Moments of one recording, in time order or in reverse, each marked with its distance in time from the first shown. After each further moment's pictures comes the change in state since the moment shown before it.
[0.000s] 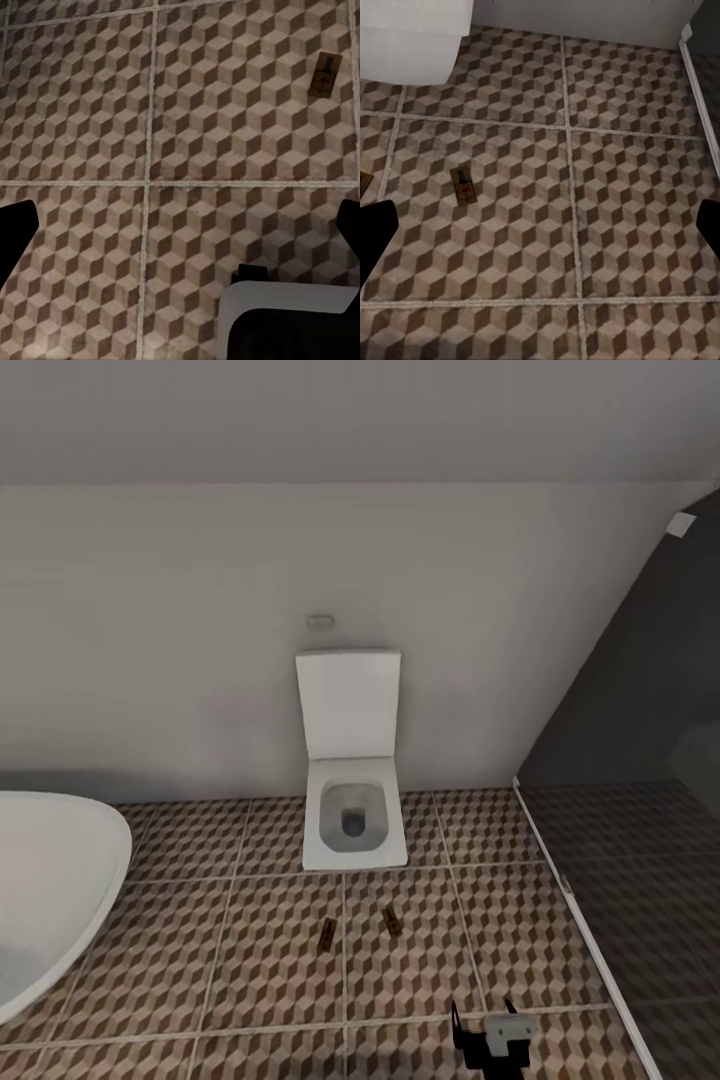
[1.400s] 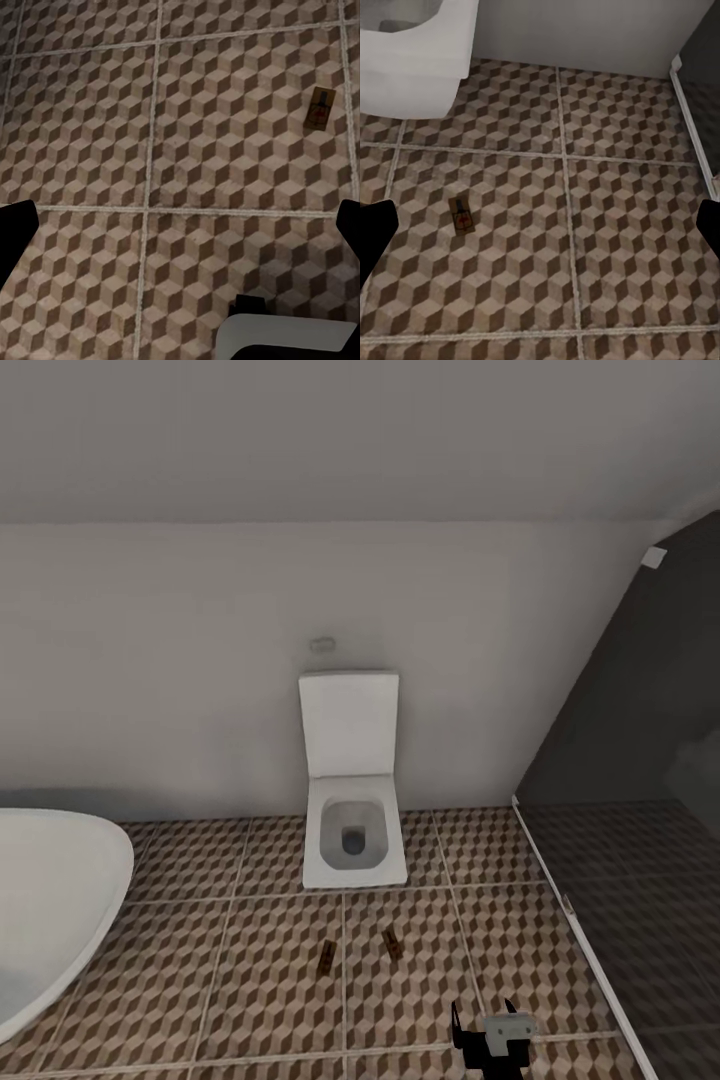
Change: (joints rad) left arm 0.000 -0.002 0.000 0.000 0.000 0.001 0.000; right arm -0.001 0.001 0.000 0.000 0.000 0.001 0.000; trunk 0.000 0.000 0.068
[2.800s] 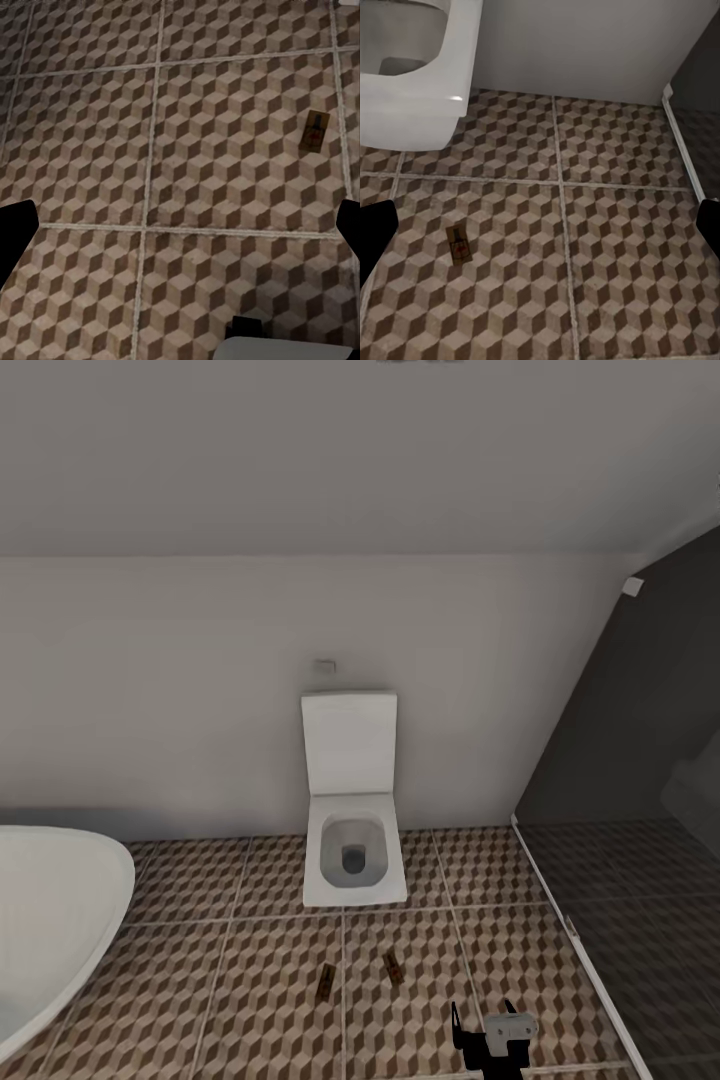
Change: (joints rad) left arm 0.000 -0.014 -0.002 0.025 0.000 -0.001 -0.001; right arm 0.001 0.000 0.000 0.000 0.000 0.000 0.000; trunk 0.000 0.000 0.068
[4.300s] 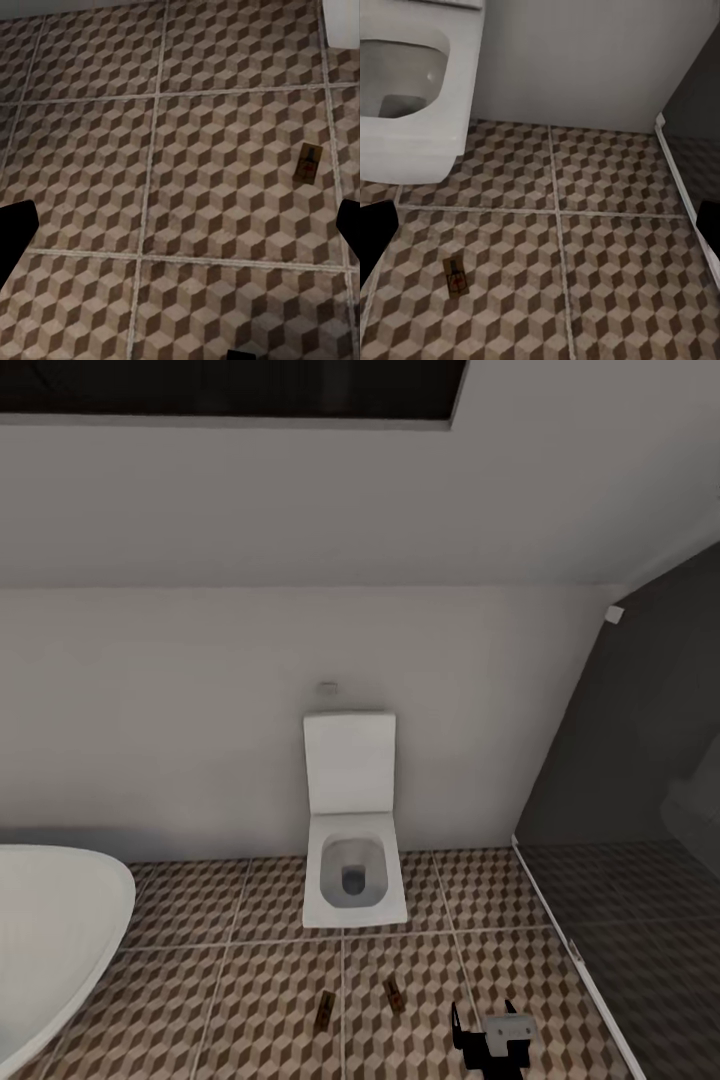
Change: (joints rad) left arm 0.000 -0.006 0.000 0.002 0.000 0.000 0.000; right arm 0.000 0.000 0.000 0.000 0.000 0.000 0.000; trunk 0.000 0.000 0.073
